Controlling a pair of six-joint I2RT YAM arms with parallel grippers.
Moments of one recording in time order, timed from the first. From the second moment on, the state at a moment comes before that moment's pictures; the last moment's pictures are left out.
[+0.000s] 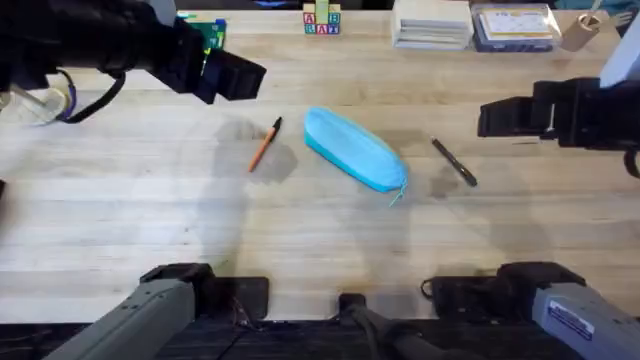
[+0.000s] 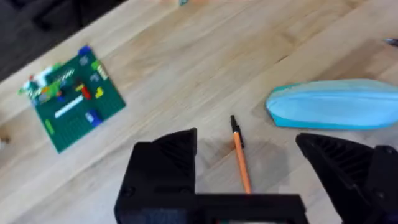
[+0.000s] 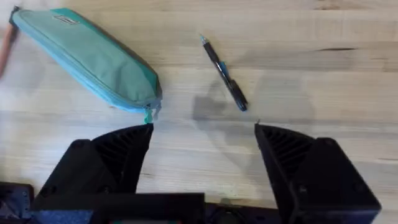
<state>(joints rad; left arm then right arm) 0.04 1.14 1.19 -0.88 0.41 0.52 0.00 0.99 1.17 -1.27 -0.11 0.07</state>
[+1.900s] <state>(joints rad) 0.10 1.71 1.64 -1.47 0.97 1.67 0.00 0.99 1.17 -1.27 -0.11 0.07</state>
